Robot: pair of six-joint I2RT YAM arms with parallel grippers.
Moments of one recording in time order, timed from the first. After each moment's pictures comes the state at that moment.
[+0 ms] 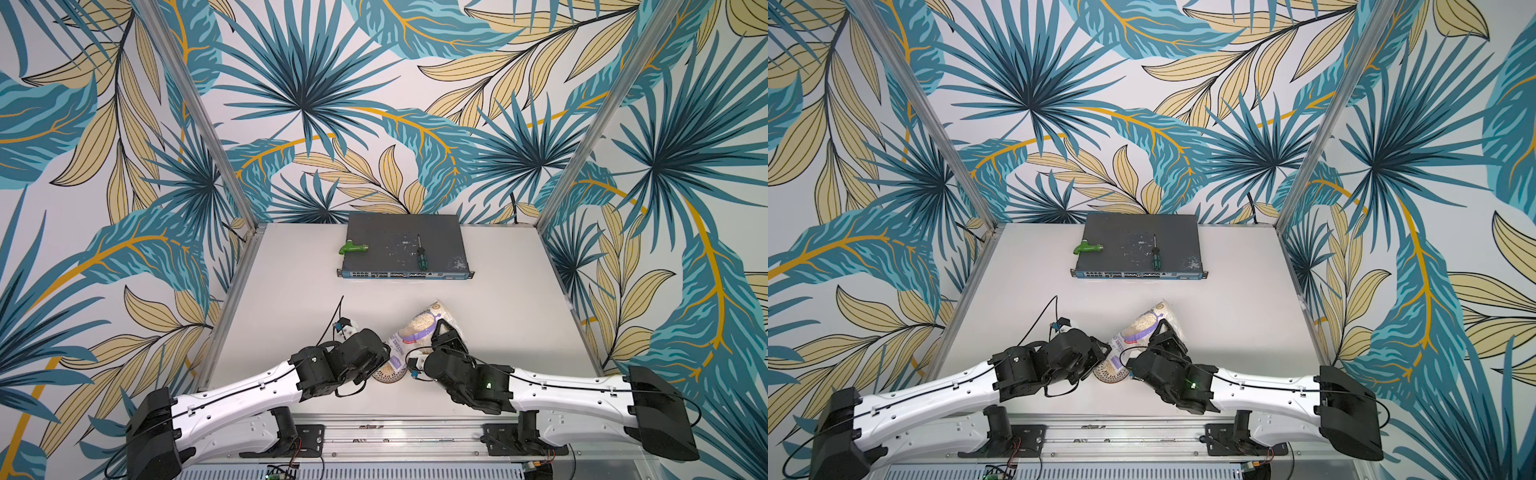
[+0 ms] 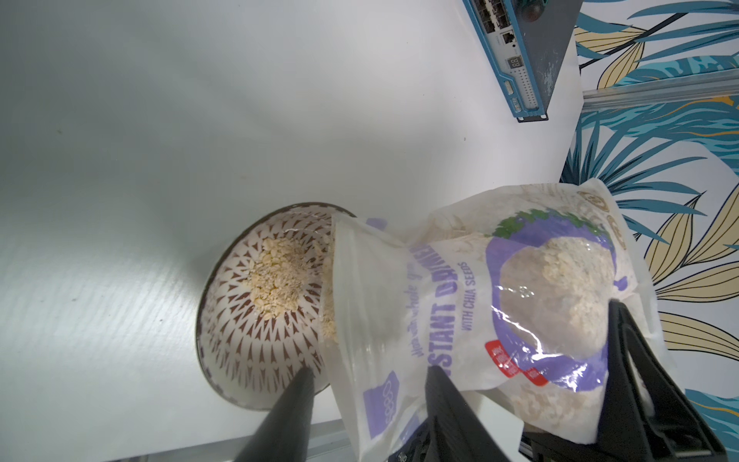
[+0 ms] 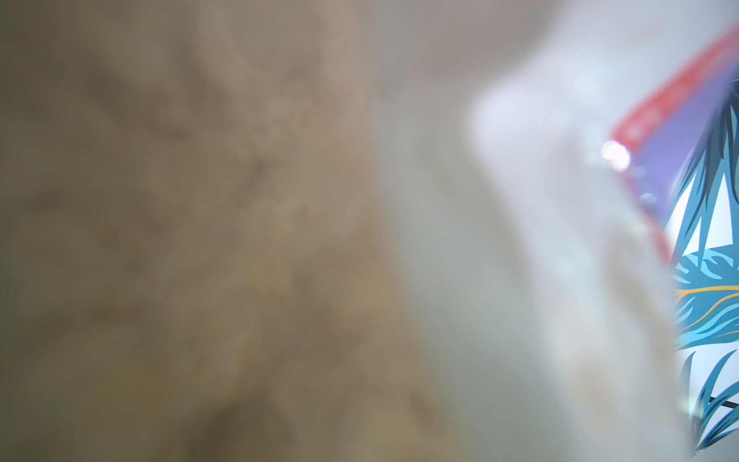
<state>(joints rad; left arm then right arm) -1.05 1.03 0.70 -0.49 -0.18 -1.59 1.36 1.16 0.58 -0.15 1.10 -1.37</state>
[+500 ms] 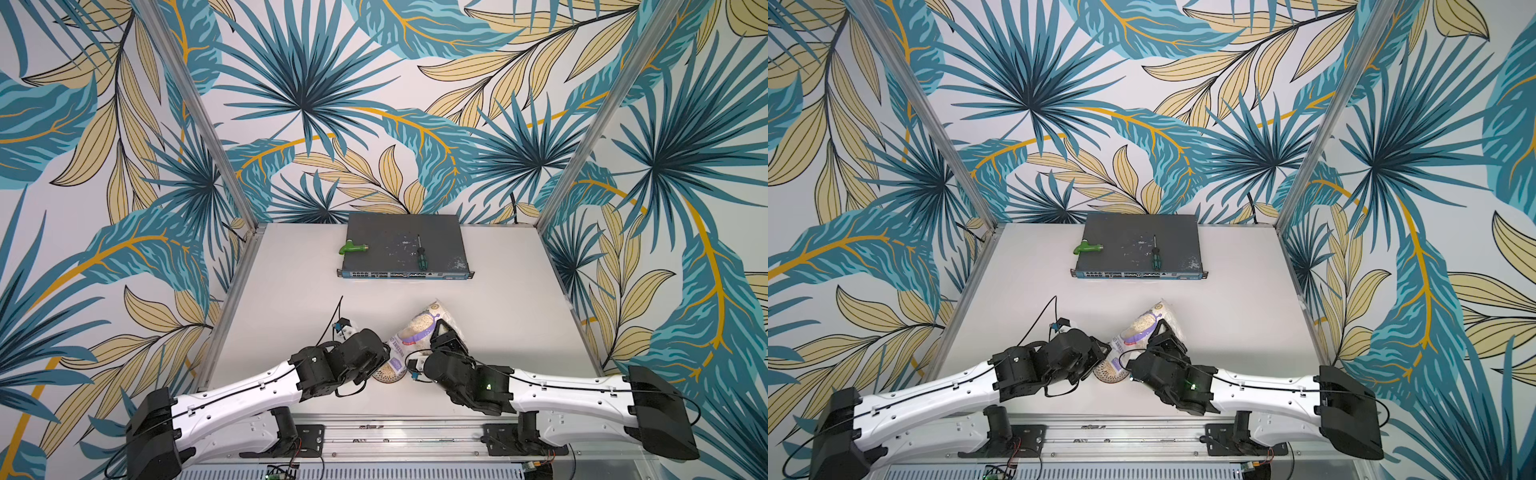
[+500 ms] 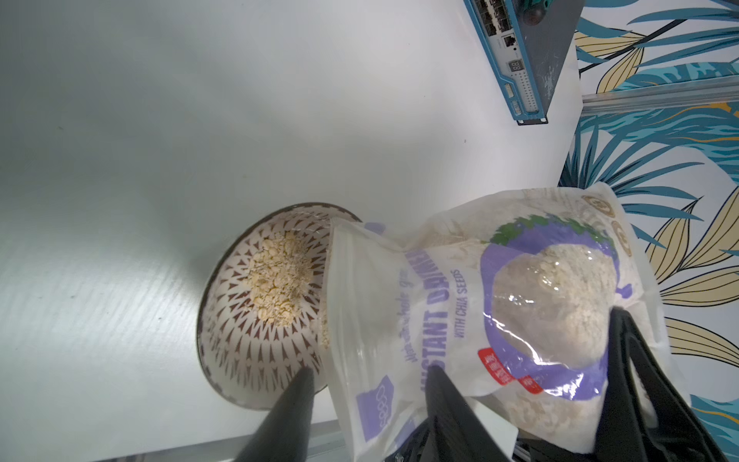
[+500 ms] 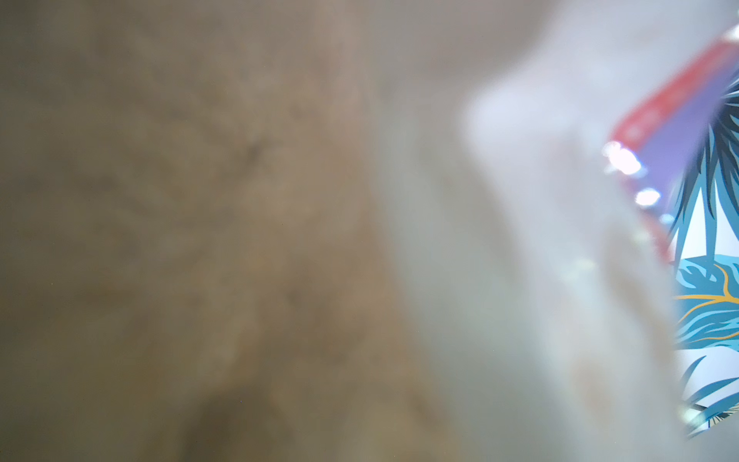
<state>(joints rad) -1.05 1.03 0.70 -0.49 -0.18 -1.61 1.38 1.16 0.58 -0.14 1.12 -1.43</state>
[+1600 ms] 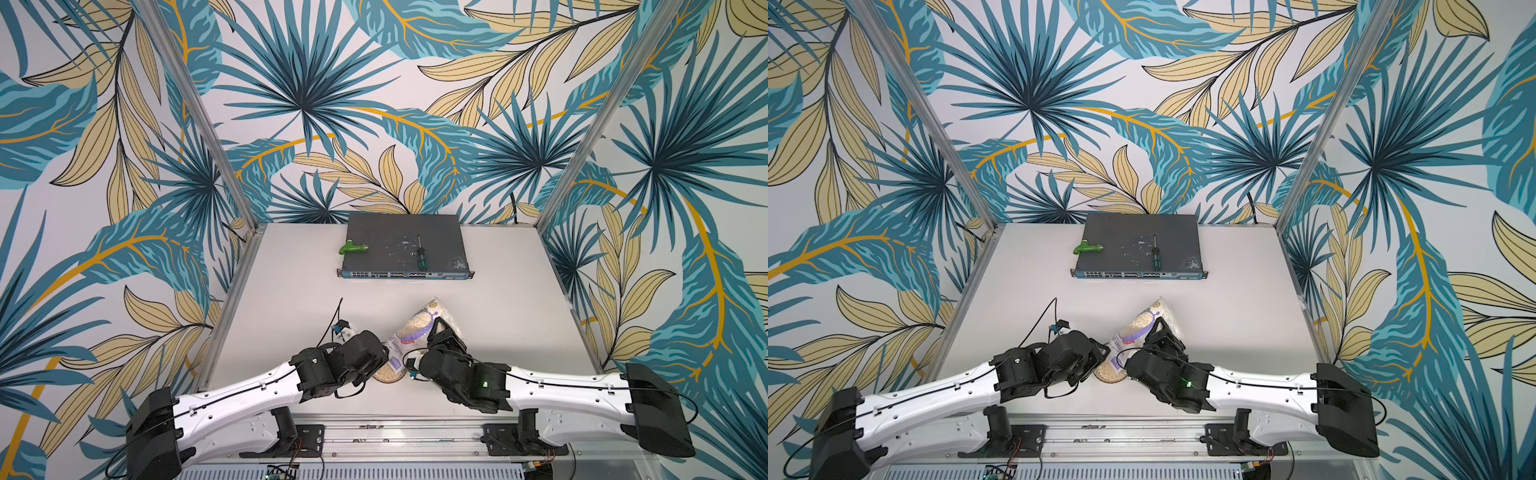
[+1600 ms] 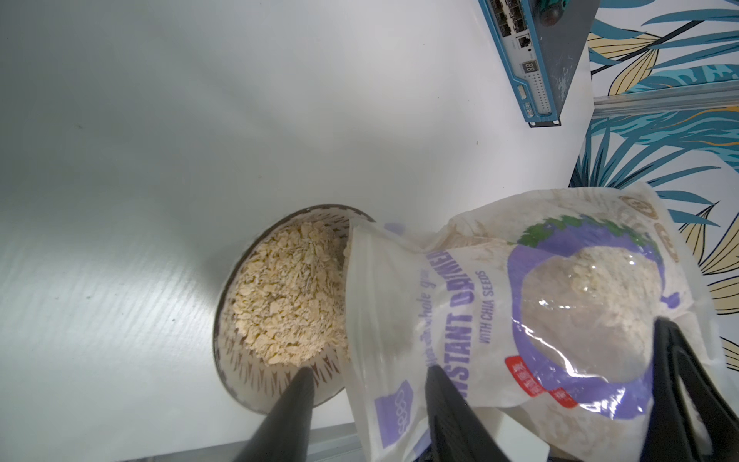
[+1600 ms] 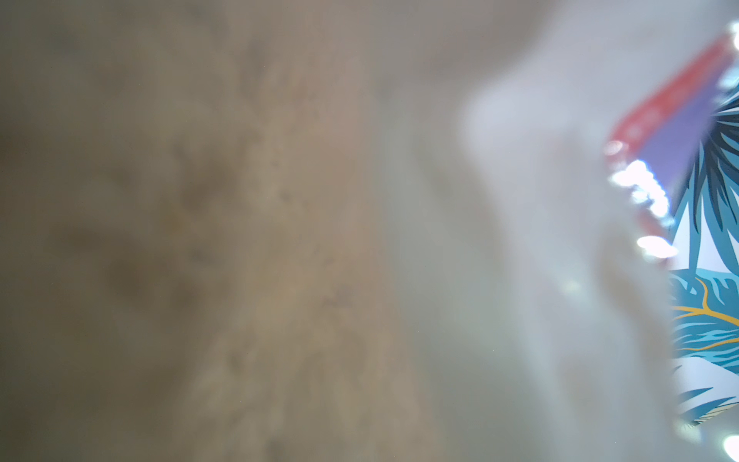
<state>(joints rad) -1.05 1.03 0.67 -0.48 -0.18 -1.61 1.38 1.19 0.64 -0.20 1.14 -1.45</state>
